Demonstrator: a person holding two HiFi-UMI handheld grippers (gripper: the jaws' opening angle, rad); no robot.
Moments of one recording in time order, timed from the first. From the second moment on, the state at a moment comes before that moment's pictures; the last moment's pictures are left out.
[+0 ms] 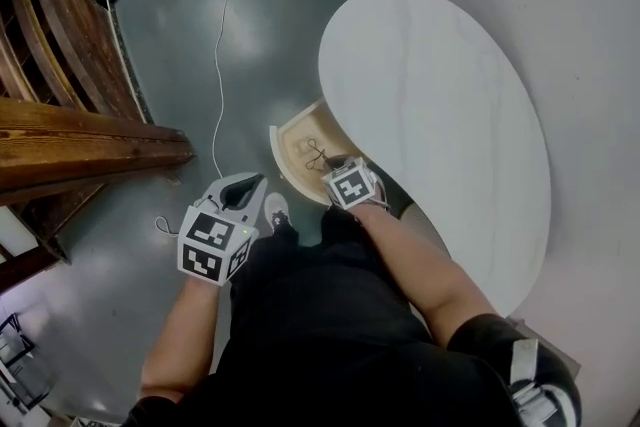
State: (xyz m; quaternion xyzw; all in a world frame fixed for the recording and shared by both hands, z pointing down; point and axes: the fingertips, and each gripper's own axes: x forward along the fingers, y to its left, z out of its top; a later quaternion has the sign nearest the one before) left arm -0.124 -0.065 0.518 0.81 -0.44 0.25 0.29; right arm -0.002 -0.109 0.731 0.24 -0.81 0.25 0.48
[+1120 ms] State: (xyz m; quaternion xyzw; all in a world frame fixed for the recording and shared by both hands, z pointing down) left arm -0.137 -0.082 0.521 0.79 -0.47 0.24 0.31; right arm -0.008 -0.130 0.771 0.22 -0.77 0.22 0.55
